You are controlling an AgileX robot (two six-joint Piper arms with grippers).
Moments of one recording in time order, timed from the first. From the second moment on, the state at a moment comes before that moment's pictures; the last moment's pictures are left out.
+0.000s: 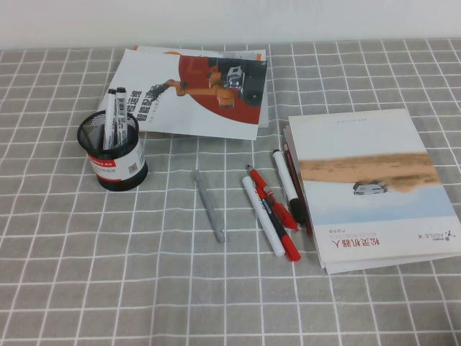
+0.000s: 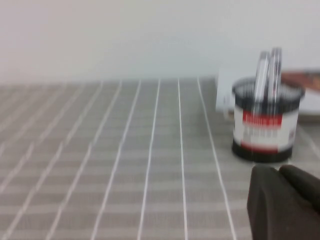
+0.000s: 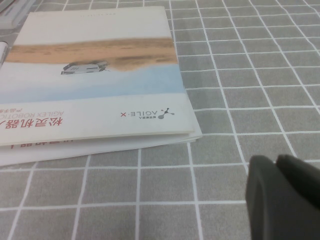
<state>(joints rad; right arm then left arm) 0.04 -0.01 0.03 -0.06 0.37 0.14 -0.02 -0.01 0.03 0.01 0.13 0.07</state>
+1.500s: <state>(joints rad) 0.04 -0.01 0.03 -0.06 0.37 0.14 -0.02 -0.01 0.03 0.01 0.08 0.07</state>
